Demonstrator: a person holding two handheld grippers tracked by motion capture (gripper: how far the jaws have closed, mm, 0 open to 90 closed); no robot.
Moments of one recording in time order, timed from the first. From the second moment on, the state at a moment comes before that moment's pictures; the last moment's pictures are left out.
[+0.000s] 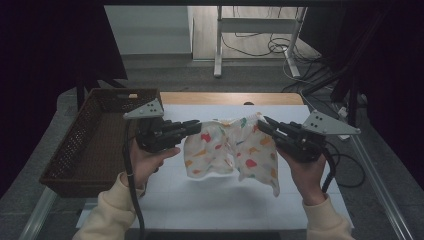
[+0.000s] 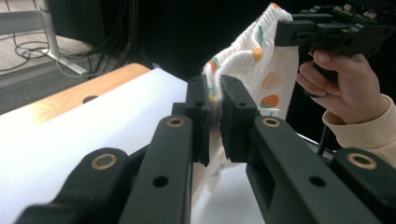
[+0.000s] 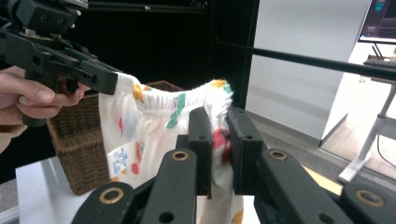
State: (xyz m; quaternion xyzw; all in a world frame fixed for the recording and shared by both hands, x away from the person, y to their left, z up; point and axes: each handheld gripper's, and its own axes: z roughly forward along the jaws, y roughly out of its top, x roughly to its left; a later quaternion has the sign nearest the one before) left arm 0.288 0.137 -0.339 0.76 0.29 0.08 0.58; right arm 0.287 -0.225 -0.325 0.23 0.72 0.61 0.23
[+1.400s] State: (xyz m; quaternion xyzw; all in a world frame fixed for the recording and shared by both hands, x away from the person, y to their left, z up) left arm 0.392 0.104 -0.408 0.77 0.39 0.10 0.51; right arm 0.411 -0.236 -0.416 0.38 0.76 0.50 0.18
